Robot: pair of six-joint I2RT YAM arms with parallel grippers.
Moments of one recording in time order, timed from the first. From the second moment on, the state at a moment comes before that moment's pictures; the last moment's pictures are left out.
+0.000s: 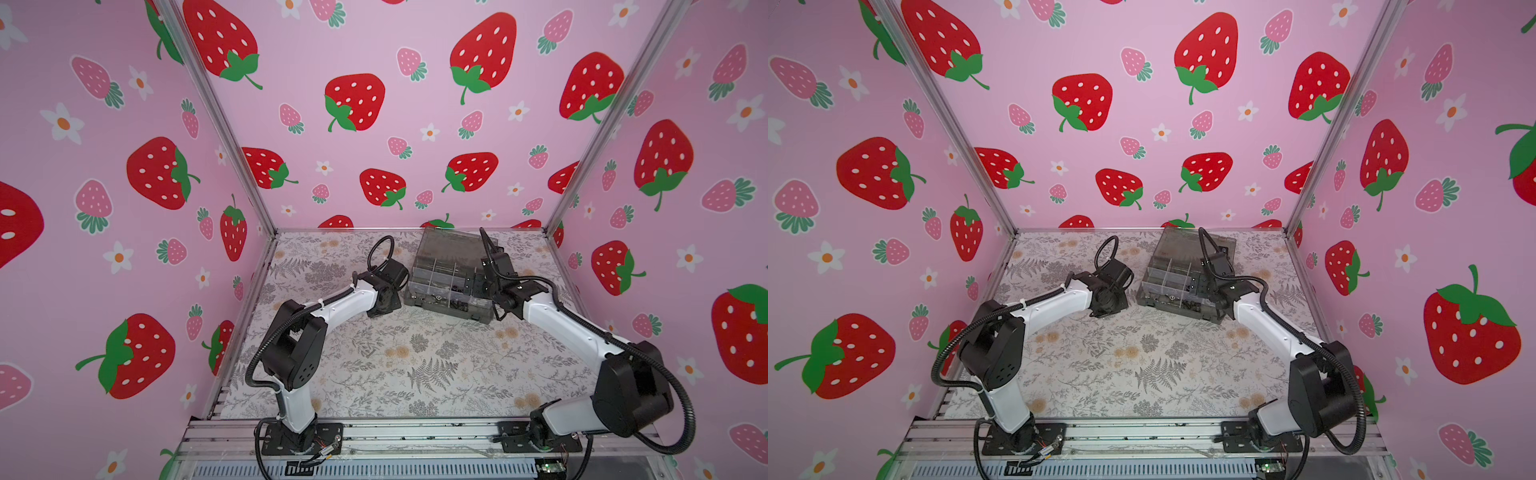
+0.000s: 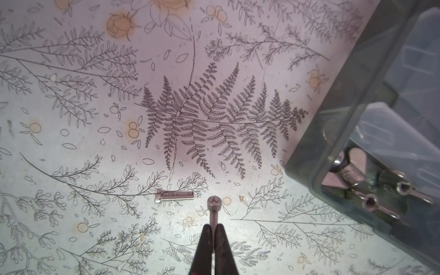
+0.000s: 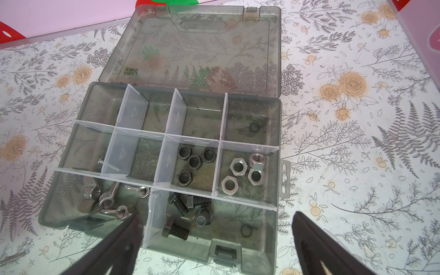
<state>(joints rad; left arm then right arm) -0.60 1.82 1.32 -0.70 -0.19 -0.84 0.50 1.43 1.04 -0.44 0.29 0.44</state>
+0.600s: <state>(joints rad) -0.61 2.04 1.72 -0.63 -0.09 -0.70 0.50 1.37 1.00 -0.40 0.30 0.46</state>
